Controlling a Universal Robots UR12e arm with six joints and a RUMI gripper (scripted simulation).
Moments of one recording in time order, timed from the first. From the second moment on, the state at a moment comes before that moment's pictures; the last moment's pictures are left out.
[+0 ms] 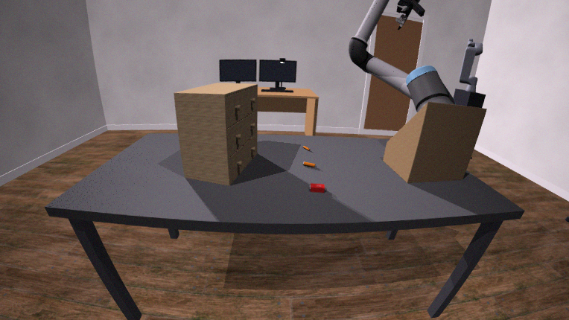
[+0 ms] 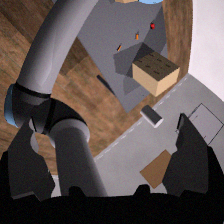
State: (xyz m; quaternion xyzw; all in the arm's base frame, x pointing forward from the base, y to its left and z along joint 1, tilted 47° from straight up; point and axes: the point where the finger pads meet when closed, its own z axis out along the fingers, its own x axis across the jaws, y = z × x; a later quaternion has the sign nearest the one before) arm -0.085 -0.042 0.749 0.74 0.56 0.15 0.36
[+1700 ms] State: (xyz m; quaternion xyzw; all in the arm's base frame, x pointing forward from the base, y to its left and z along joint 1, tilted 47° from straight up) arm -0.001 0.348 0.535 0.92 -0.16 0.27 0.23
